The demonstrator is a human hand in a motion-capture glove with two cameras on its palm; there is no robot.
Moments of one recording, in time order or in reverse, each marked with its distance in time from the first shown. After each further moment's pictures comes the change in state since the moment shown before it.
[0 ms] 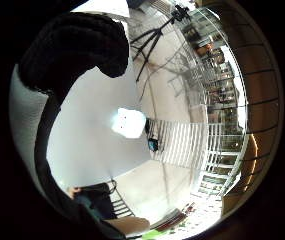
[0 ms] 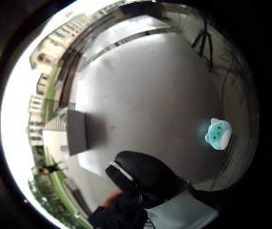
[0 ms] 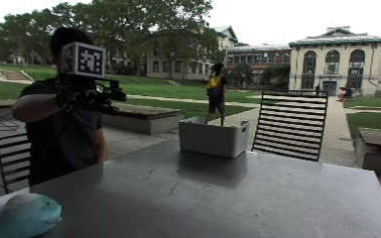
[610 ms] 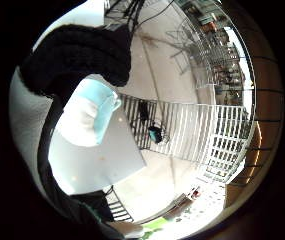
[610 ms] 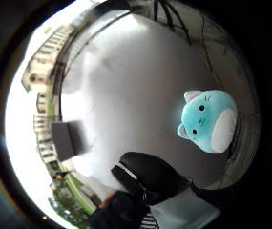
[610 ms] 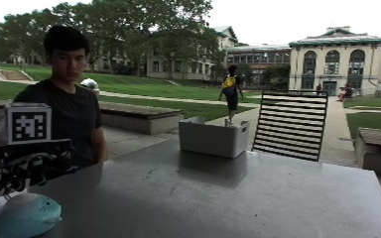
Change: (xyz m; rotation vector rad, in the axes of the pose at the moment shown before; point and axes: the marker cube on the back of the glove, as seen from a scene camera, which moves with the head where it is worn) arm 0.143 0.030 0.159 -0.153 -0.072 0.142
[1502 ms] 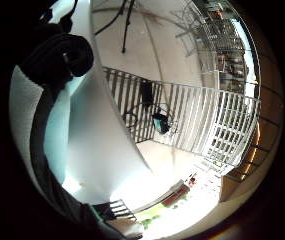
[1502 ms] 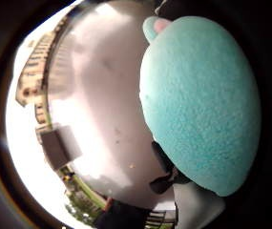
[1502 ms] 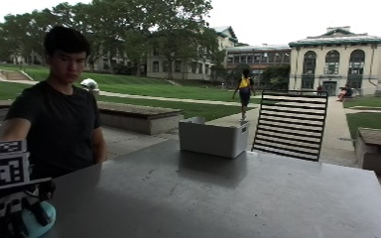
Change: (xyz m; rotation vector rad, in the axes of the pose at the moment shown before) arm 0.040 0.010 0.116 -0.154 -0.019 0.114
